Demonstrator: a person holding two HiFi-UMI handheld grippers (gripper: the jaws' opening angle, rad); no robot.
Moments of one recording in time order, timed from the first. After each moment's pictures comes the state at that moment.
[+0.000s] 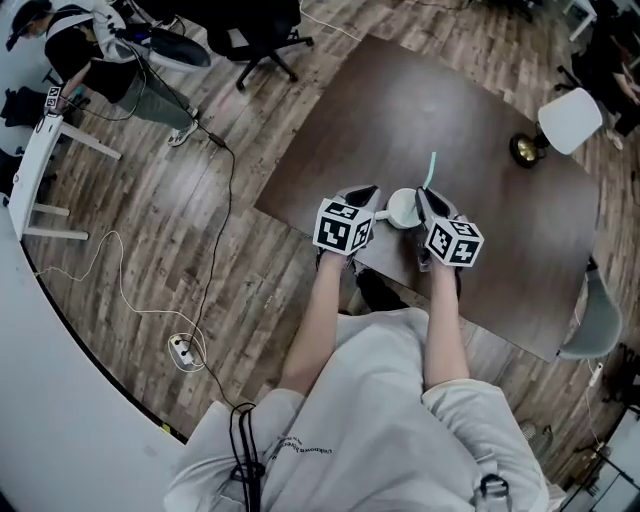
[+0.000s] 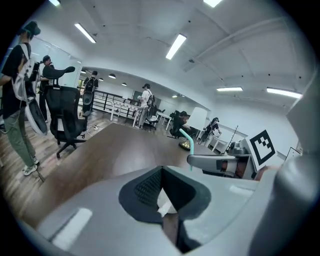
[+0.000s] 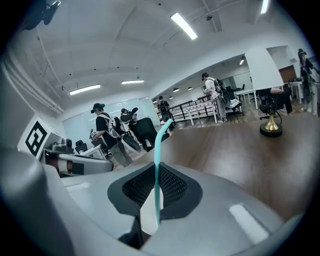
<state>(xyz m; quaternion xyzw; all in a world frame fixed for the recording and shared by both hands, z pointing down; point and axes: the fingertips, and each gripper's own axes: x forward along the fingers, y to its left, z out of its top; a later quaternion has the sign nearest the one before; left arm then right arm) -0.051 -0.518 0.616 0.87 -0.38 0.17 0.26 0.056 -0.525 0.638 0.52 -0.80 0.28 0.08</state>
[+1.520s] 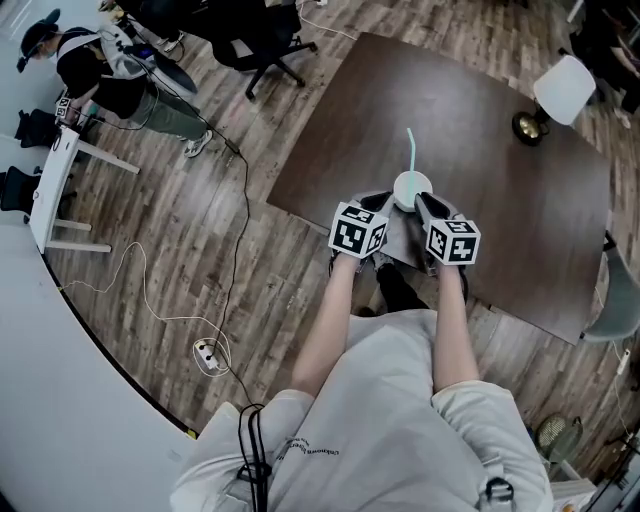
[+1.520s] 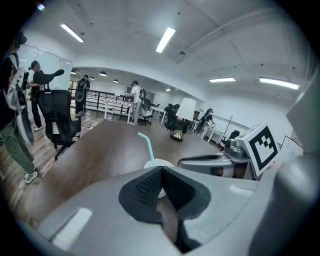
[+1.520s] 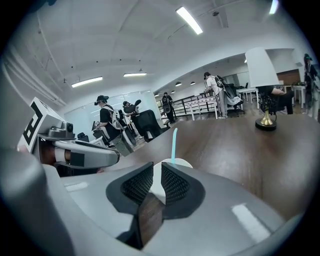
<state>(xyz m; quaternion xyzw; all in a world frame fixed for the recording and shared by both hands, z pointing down) -0.023 -0.464 0.622 0.88 -0.35 0.21 0.24 0.049 -0.466 0.659 0.51 -0.80 0.29 0.13</state>
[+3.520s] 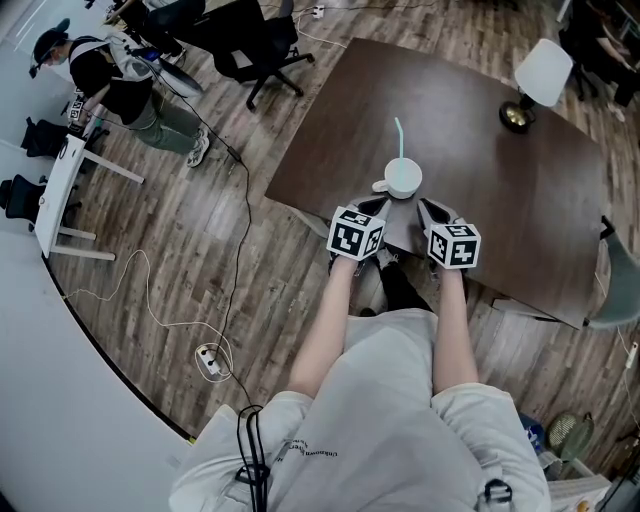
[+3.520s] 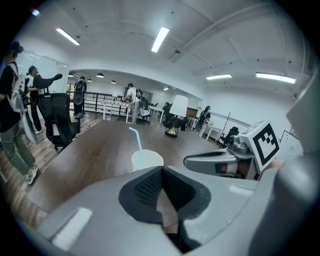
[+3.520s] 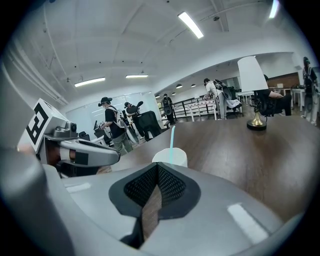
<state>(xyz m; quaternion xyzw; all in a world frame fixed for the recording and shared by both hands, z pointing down) -0.014 -0.405 0.622 0.88 -0.35 0.22 0.22 0.067 -0.402 0.654 0.51 -0.81 0.27 0.13</state>
